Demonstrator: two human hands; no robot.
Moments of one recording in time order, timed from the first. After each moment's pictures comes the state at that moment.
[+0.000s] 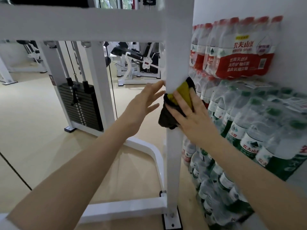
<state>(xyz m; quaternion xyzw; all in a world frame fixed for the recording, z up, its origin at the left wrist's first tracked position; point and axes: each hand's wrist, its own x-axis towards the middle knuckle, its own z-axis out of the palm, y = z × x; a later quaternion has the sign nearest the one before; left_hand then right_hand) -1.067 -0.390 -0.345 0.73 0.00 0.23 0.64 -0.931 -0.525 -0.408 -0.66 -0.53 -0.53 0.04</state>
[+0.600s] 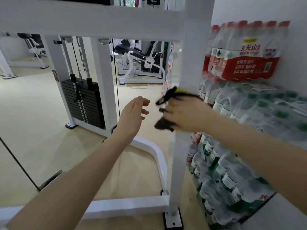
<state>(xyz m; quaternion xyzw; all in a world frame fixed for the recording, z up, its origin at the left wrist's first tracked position) -1.094 -0.364 -0.378 0.73 0.18 0.36 0.56 -0.962 -0.494 -0.349 -0.60 -0.67 -0.40 -0.19</state>
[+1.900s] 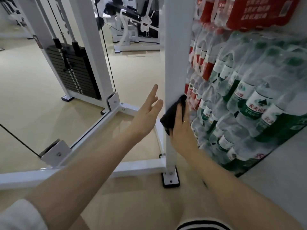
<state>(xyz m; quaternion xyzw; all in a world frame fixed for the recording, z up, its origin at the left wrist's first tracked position) -1.080 -0.422 -0.478 0.77 0.14 0.17 0.60 -0.997 -0.532 -0.561 -0.82 -0.42 -0.23 0.32</state>
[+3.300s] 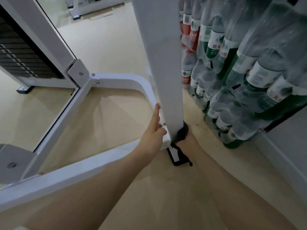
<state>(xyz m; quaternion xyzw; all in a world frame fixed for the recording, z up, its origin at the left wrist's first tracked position) -1.048 -0.429 -0.734 0.74 0.18 -0.04 0.64 -0.983 -0.538 -0.816 -0.69 -0.04 0.26 0.67</state>
